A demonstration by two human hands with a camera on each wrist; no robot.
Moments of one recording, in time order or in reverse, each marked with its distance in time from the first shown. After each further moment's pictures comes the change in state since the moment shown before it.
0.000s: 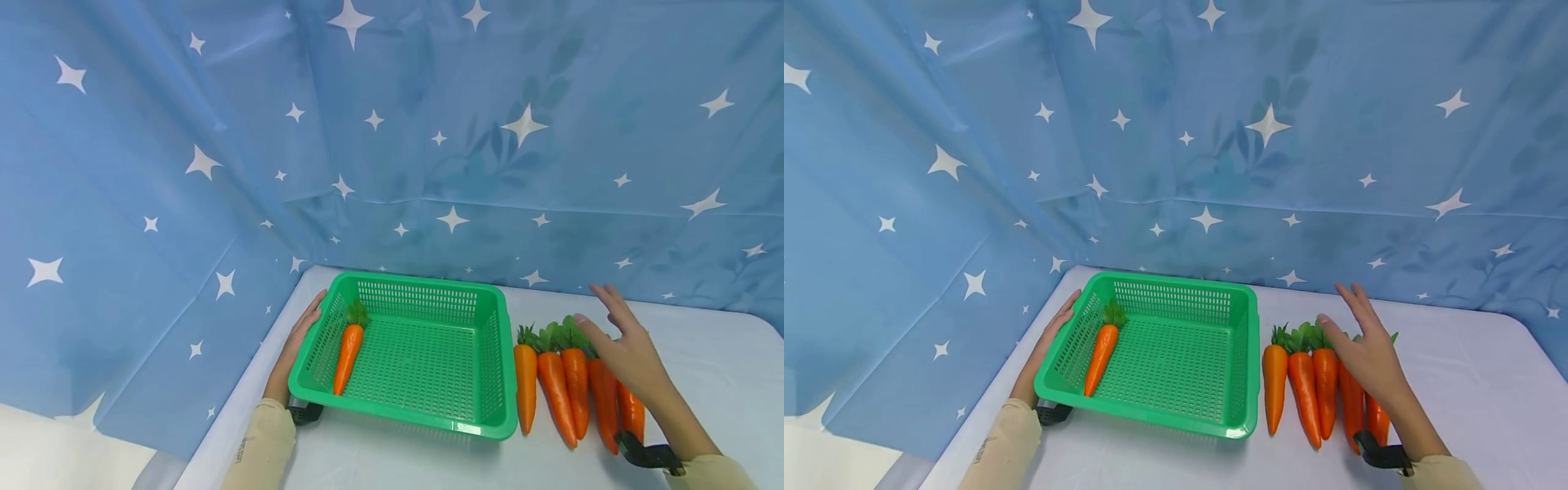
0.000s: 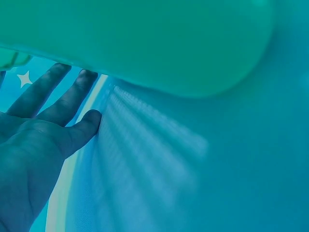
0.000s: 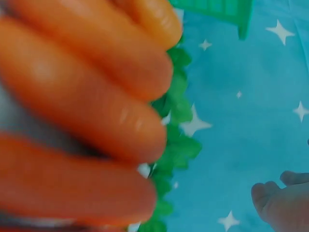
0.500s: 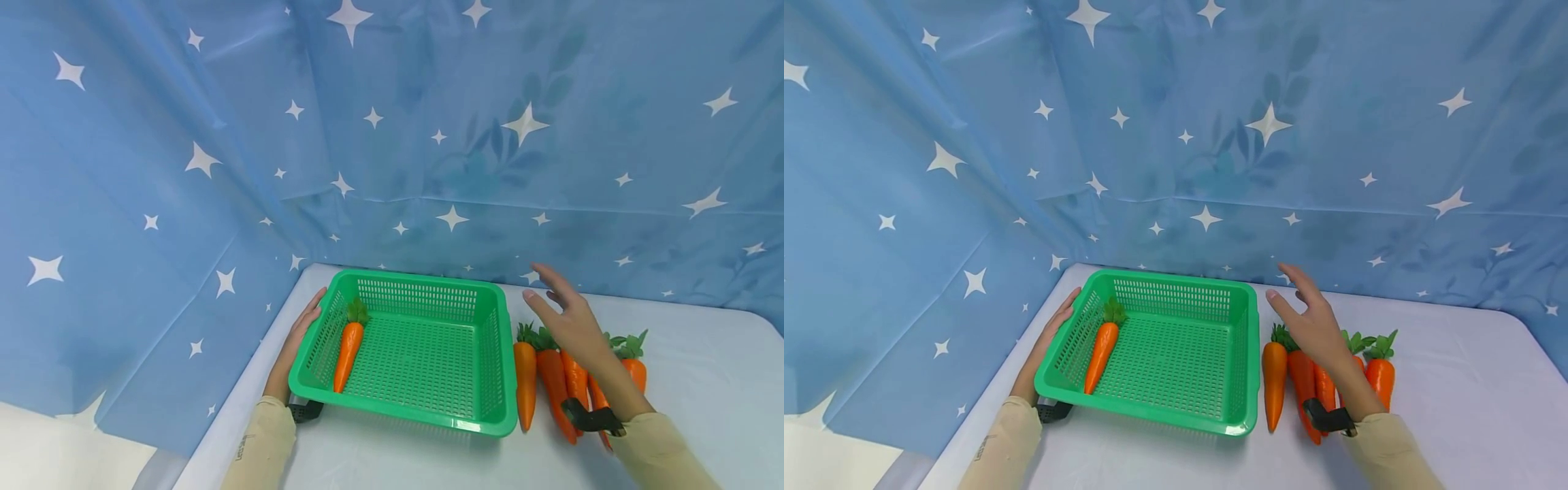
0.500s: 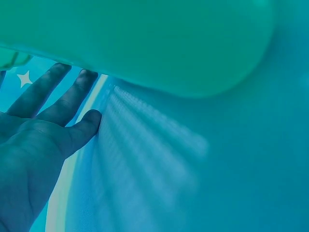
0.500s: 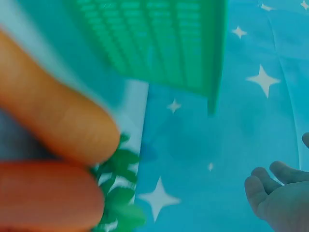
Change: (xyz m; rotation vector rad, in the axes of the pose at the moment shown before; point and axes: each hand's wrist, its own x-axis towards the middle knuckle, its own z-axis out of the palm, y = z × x) left_hand -0.001 0.003 0.001 -0.013 0.007 -0.022; right_hand 0.031 -0.052 0.036 0.201 -0.091 -0.146
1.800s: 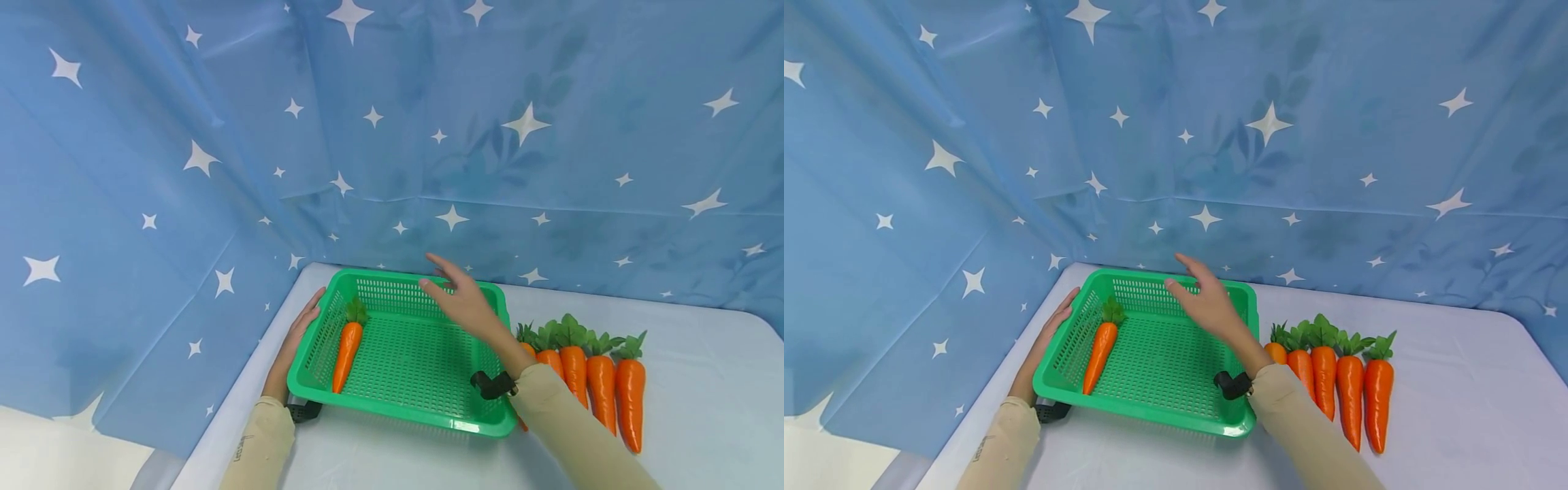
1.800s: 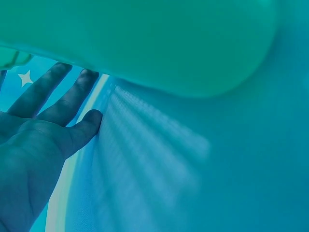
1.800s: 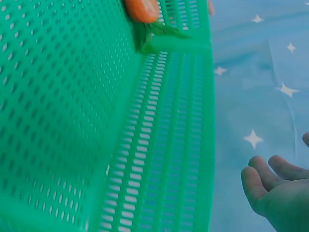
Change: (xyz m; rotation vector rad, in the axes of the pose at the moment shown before) left_hand 0.002 -0.001 -0.002 0.029 -0.011 0.019; right_hand 0.062 -0.053 0.119 0.158 -0.193 -0.071
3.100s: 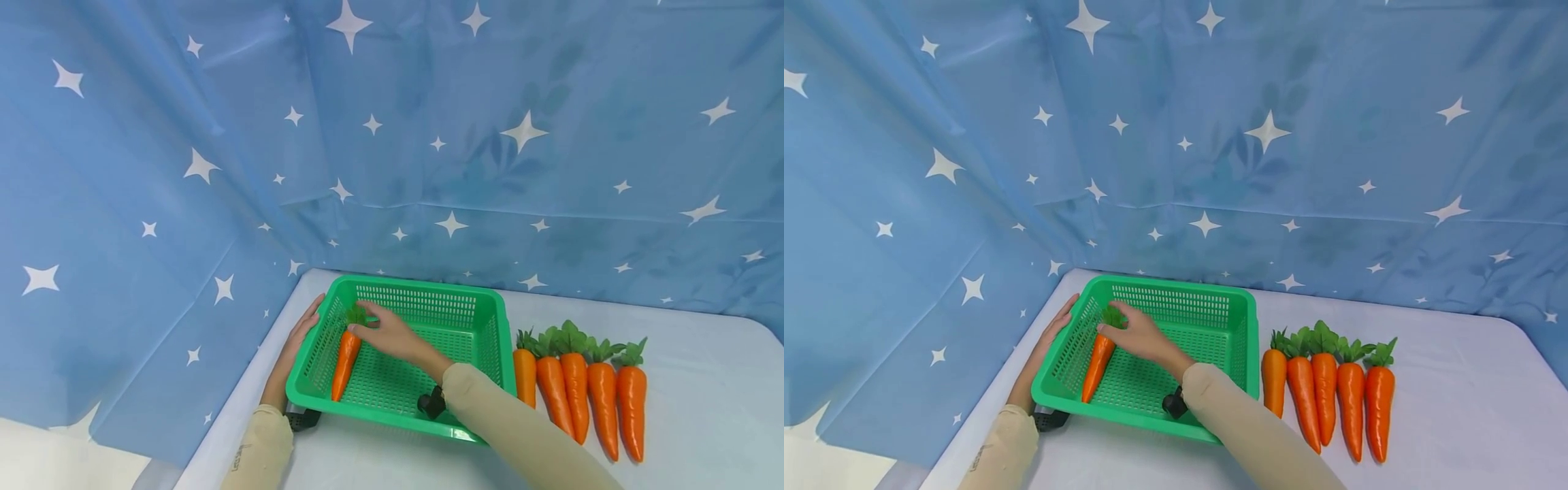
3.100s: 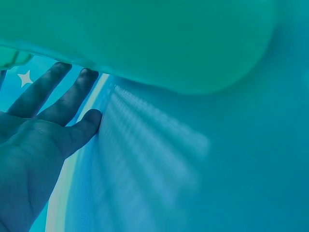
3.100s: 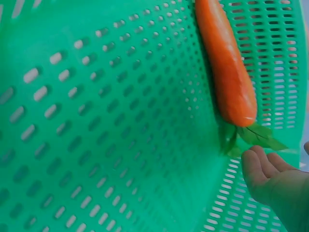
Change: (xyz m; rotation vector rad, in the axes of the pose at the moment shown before) left_hand -0.005 0.005 0.003 -0.011 -0.001 -0.039; right_hand 0.024 0.011 0.113 0.094 -0.300 0.193
